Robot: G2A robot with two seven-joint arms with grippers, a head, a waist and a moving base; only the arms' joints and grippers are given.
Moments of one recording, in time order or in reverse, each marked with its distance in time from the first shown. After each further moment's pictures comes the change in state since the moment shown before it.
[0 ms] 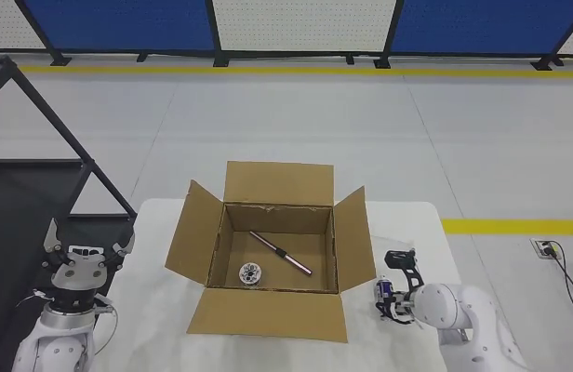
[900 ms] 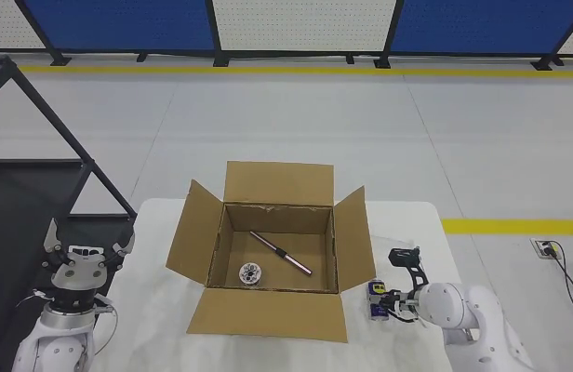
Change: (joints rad) left arm 0.000 0.000 0.000 0.000 0.000 0.000 0.000; right arm 0.001 0.018 0.006 -0.017 0.026 0.008 -0.004
